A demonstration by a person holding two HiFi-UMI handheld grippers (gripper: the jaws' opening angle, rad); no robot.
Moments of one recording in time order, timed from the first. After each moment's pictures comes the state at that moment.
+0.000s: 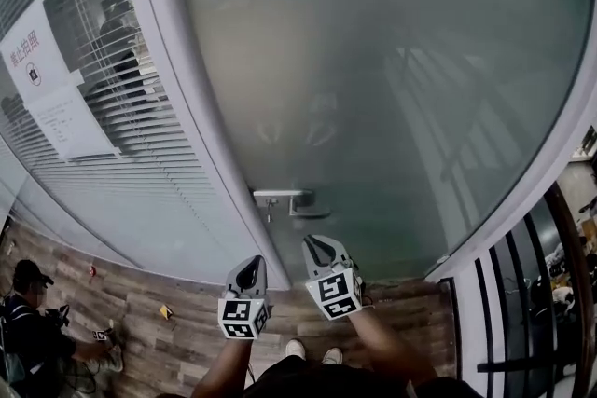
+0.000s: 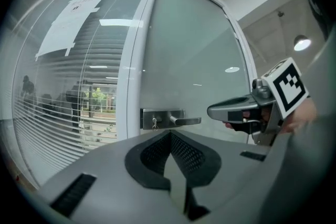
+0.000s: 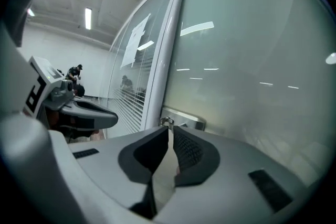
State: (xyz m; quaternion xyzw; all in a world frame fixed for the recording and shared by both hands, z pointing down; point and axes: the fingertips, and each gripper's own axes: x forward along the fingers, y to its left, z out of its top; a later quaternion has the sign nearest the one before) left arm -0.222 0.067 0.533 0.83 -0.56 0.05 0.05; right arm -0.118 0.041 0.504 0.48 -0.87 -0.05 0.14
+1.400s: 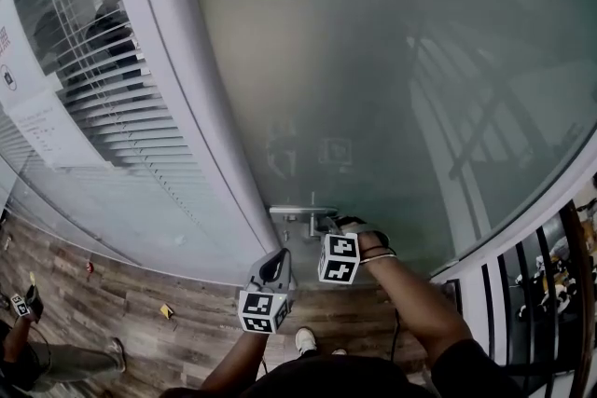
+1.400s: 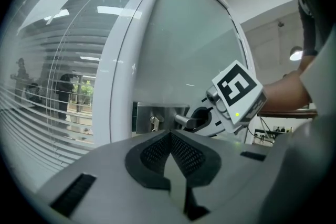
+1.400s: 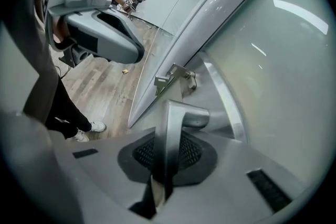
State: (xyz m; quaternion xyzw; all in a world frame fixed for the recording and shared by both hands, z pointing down) left arm -0.214 -0.027 0.557 0.86 -0.51 0.05 0.06; right arm -0.151 -0.077 0.603 0.19 -0.79 -0.21 0.54
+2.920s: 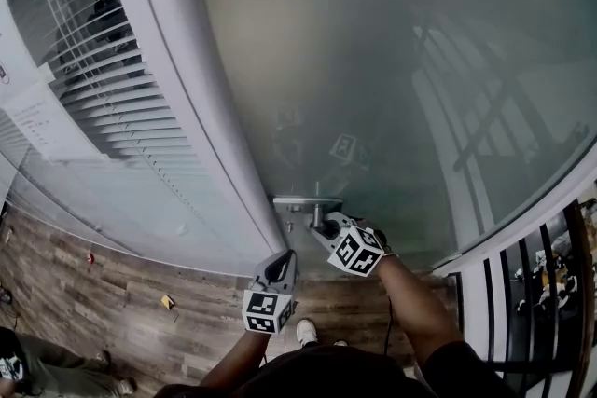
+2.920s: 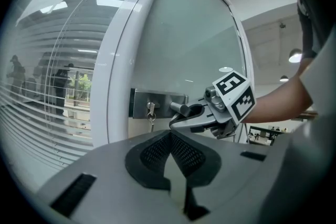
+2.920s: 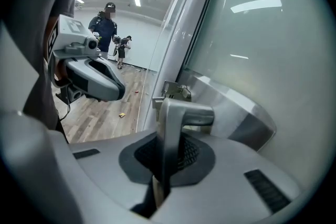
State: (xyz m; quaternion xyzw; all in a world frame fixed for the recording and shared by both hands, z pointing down) left arm -0.201 -0.010 0.582 0.86 -0.49 0.08 0.10; right arm -0.171 -0.079 0.599 0.22 -0.91 -0.14 0.32
